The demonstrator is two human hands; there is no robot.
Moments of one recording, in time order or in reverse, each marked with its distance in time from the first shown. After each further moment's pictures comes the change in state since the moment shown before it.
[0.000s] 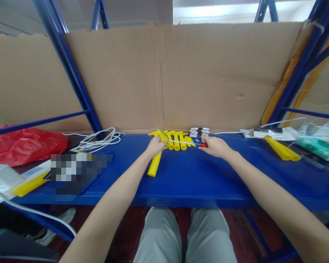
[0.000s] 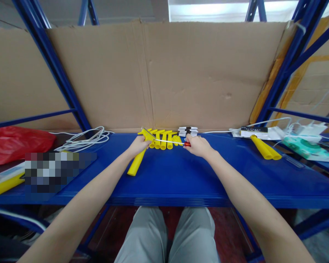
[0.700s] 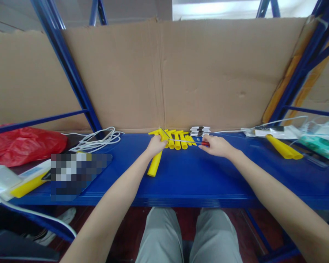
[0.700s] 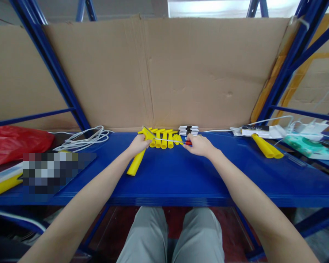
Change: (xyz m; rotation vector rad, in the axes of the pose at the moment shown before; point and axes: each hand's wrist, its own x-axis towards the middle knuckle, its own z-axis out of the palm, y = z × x) left_hand -0.006 0.011 -0.006 0.169 -0.009 0.014; right_hand -0.003 0.001 -0.002 0.021 -0.008 -0.025
